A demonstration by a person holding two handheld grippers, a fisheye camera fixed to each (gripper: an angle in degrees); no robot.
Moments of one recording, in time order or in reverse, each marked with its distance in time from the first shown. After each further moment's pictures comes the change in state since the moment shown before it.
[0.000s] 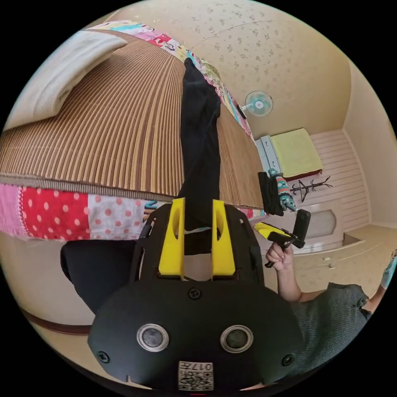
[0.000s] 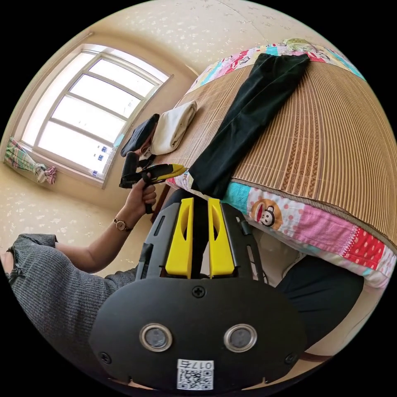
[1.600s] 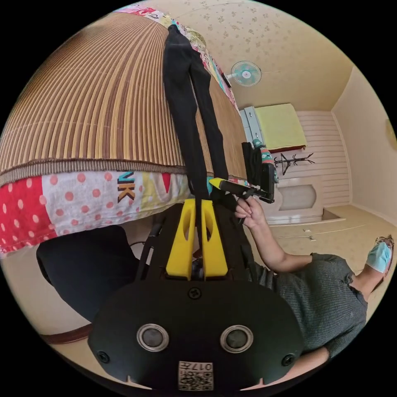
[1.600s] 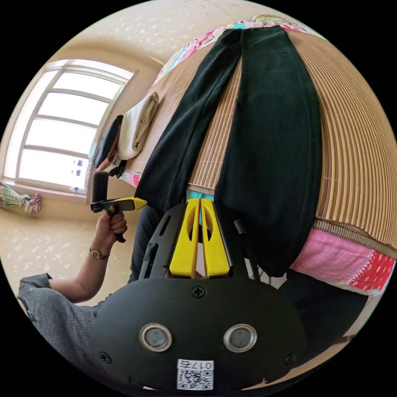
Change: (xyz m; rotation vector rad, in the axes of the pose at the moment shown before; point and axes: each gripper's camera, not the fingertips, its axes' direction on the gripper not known) left arm -0.042 0.068 -0.045 -0.144 0.311 0.100; right arm 0.040 0.008 -0.005 -0.067 0.018 0.173
